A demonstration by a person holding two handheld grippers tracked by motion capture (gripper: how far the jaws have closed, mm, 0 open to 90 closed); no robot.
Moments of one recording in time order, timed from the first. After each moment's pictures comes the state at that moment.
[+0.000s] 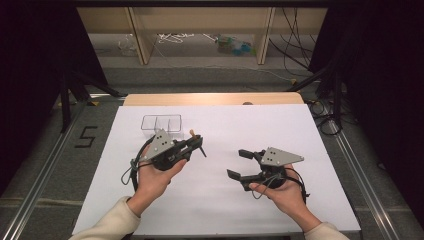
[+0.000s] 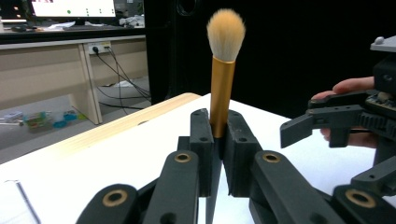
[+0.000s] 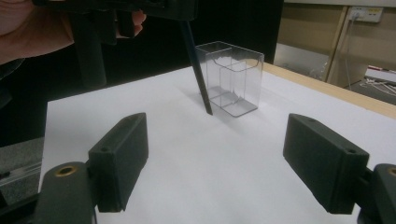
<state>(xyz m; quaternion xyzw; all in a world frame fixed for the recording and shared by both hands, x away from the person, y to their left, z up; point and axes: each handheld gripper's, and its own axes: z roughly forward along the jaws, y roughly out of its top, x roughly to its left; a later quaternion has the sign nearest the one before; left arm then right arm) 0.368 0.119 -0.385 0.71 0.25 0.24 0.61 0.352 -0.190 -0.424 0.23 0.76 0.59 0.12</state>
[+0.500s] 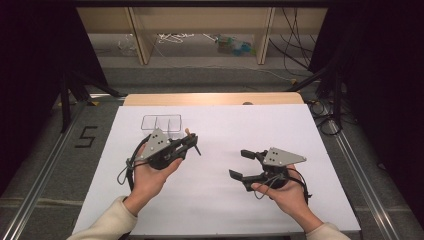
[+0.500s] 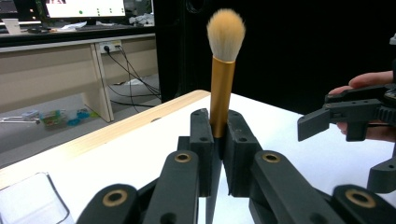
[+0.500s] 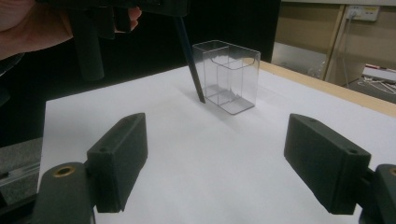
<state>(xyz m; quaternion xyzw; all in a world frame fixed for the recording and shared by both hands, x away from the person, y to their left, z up) 0.364 0.125 -0.385 0.70 0.28 0.24 0.61 0.352 -0.196 -0.424 0.23 0.77 0.58 0.13</state>
